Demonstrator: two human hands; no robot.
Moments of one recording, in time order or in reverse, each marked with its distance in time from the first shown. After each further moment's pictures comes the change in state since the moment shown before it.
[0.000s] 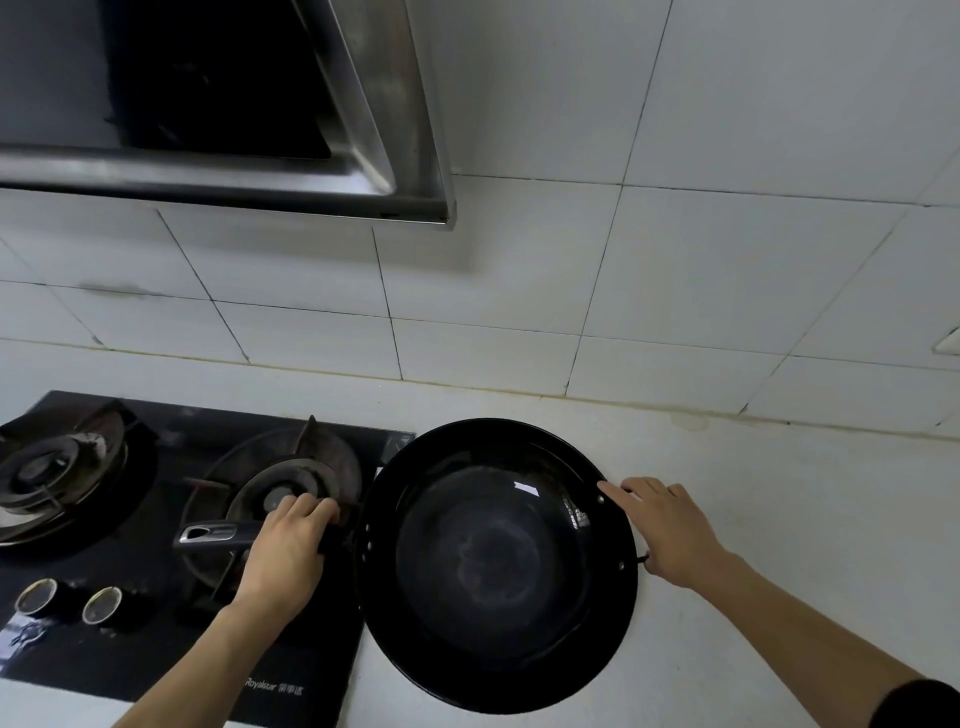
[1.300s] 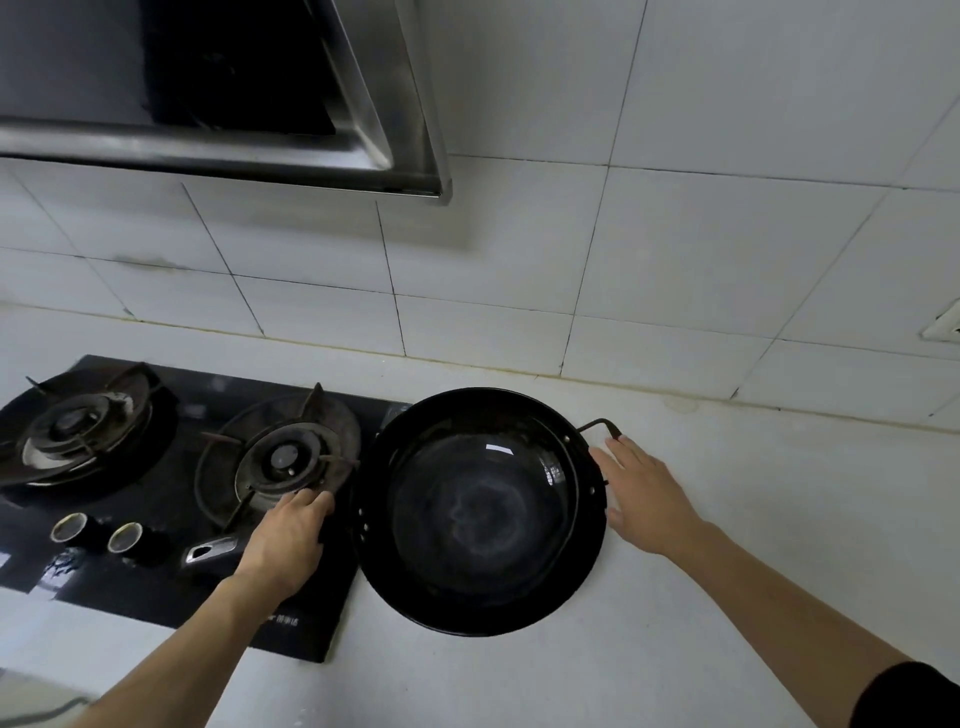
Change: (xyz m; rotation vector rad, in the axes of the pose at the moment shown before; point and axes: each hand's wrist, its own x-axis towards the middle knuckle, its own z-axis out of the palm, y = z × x) left_hand -0.045 0.022 0.005 0.040 -0.174 -0.089; right_hand -0.025 -0.012 -0.016 0.118 0.092 -0.001
